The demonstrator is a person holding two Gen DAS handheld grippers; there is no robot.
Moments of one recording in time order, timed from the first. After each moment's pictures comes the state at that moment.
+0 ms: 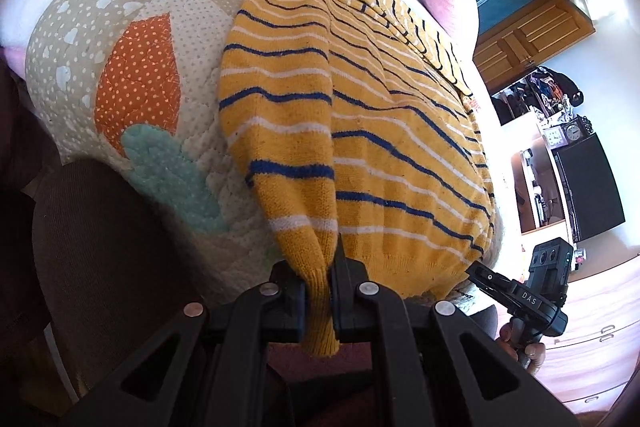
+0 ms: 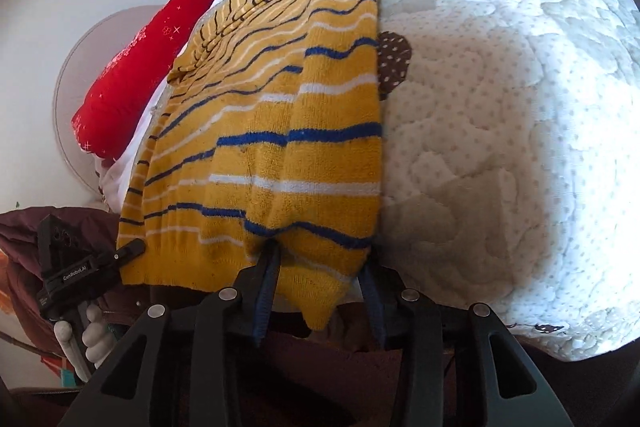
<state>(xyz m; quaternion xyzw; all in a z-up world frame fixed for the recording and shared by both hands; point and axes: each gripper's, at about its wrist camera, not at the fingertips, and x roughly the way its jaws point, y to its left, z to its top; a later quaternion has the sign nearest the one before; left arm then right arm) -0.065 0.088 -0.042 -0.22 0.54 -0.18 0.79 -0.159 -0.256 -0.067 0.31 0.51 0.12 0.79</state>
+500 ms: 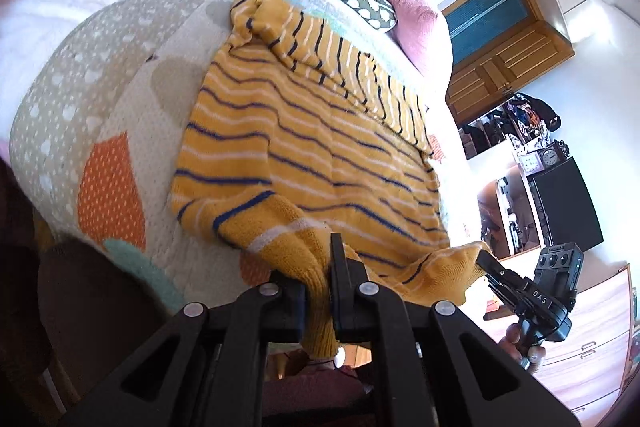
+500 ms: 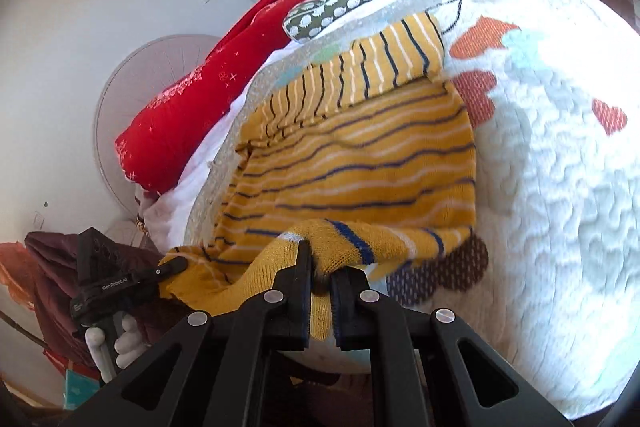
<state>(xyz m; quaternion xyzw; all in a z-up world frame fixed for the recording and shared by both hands) -0.013 0.089 0.020 -0.25 0.49 -0.21 0.81 -0.103 -0.270 0.037 0.30 0.41 0.16 0.84</state>
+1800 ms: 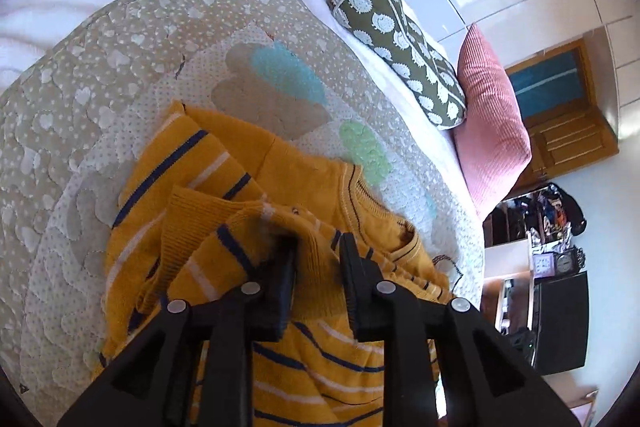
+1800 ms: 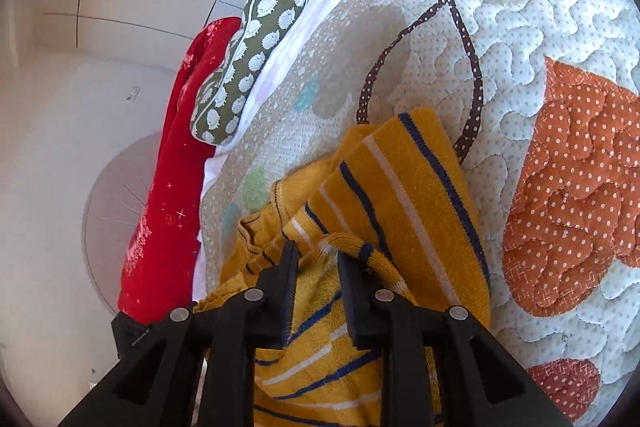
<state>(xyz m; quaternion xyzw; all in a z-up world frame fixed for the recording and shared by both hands) 0.302 0.065 0.003 -0.35 0.49 -0.11 0.79 0.184 -0.363 -0.038 0.51 0.41 0.08 0.75</state>
